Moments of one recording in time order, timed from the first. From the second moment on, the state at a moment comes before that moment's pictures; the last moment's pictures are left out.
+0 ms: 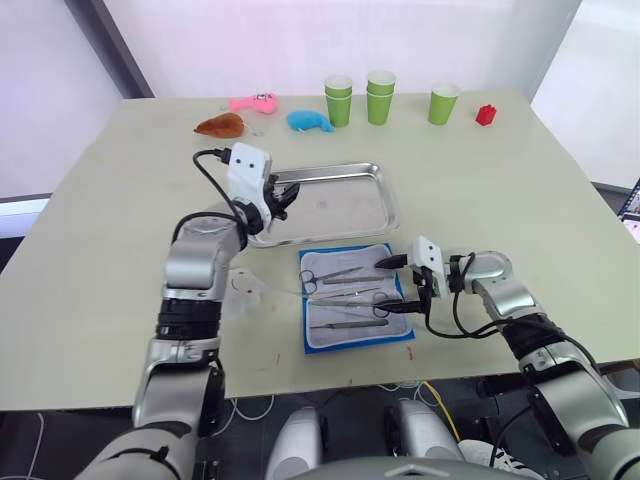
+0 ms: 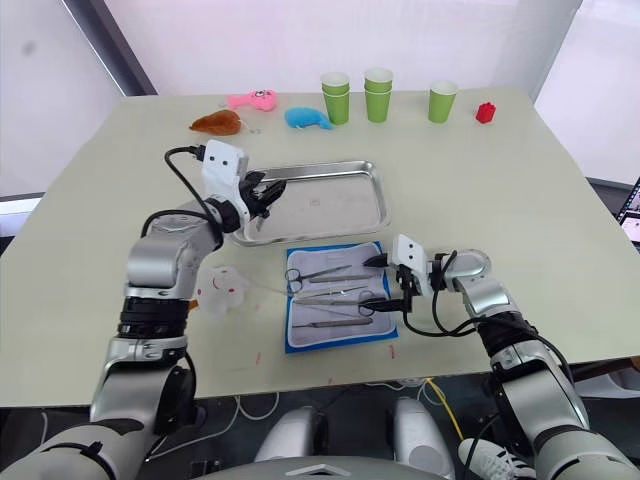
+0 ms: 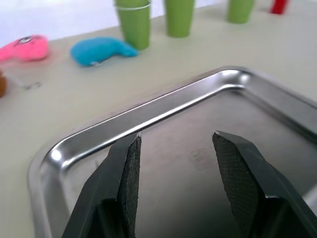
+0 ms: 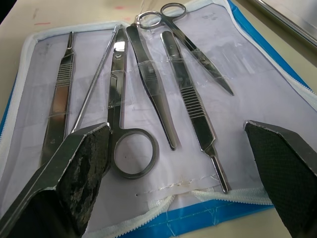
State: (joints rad) left arm -0.60 0.47 0.08 0.08 -0.24 0.59 -0.56; right arm -0.58 -0.35 0.28 0.59 0.12 -0.07 1.27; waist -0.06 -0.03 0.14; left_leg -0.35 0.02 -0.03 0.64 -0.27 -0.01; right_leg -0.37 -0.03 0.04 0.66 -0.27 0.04
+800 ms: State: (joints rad) left arm -0.36 0.98 0.09 0.08 -0.43 0.17 -1.53; right arm -0.58 -0.34 0.28 0.59 0.12 -0.07 1.27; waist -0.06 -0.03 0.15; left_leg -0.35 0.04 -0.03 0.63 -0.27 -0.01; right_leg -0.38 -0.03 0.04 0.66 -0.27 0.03
